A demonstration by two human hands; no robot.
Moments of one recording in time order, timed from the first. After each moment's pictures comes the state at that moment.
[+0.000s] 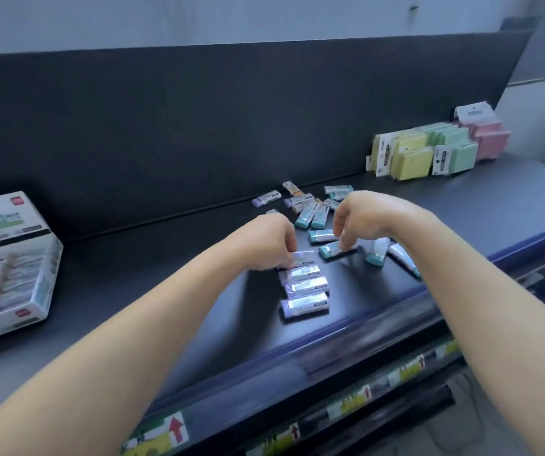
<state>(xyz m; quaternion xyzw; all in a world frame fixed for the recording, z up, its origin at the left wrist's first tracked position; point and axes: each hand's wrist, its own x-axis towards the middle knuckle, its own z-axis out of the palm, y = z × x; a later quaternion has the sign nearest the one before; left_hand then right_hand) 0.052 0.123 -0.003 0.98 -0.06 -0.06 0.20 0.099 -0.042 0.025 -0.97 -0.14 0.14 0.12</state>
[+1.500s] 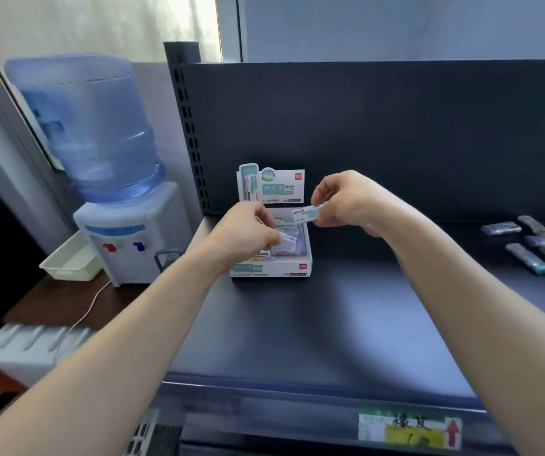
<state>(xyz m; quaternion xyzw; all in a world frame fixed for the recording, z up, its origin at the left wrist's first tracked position) -0.117 0.405 0.007 0.85 0.26 0.14 0.45 0.011 0.283 0.036 -0.84 -0.33 0.16 0.40</state>
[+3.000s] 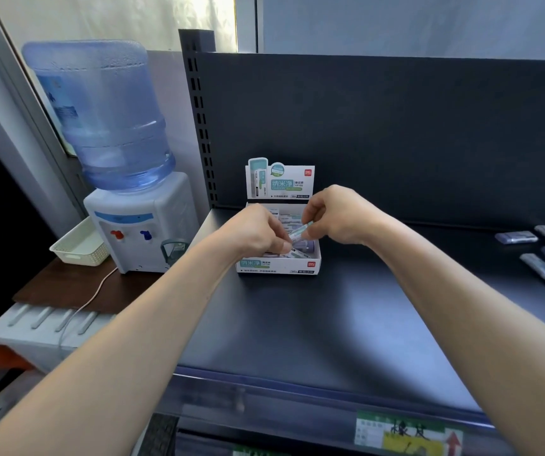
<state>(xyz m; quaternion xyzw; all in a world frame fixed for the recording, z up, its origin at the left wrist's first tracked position) -0.108 0.407 0.004 0.88 0.27 0.04 0.39 0.003 0.297 0.020 -0.86 -0.43 0.13 0.25</state>
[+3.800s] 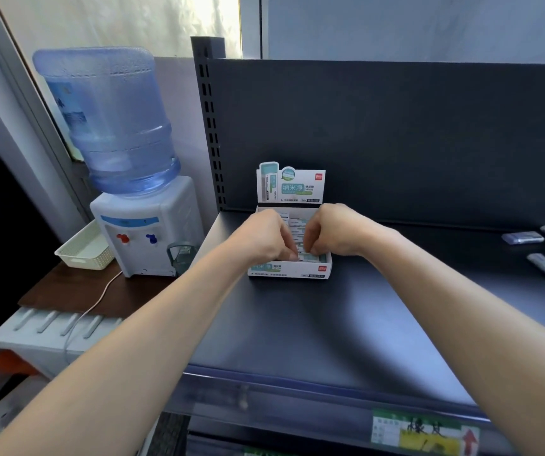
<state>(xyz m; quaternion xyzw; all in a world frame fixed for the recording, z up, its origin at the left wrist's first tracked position) -0.113 0.409 -0.001 0.92 0.23 0.04 0.30 -0.008 0.309 0.007 -0.87 -0.46 0.10 0.12</state>
